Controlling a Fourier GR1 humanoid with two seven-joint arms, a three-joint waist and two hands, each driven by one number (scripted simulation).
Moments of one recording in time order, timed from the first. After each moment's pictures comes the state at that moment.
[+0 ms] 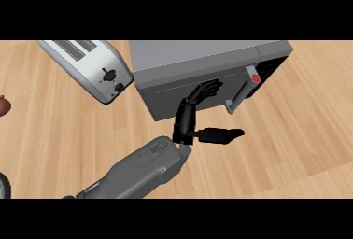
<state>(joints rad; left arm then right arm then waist) -0.80 0.00 -0.88 -0.91 0.84 0.80 -0.52 0.00 -0.57 -0.34 -1.93 -0.16 0.43 -0.42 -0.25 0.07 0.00</state>
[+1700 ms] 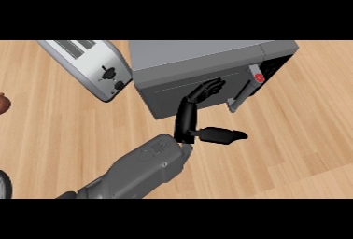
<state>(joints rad) -0.84 0.00 -0.92 -0.88 1.01 0.78 -0.70 -0.17 -0.52 -0.29 -1.65 -0.46 0.54 -0.32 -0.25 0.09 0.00</state>
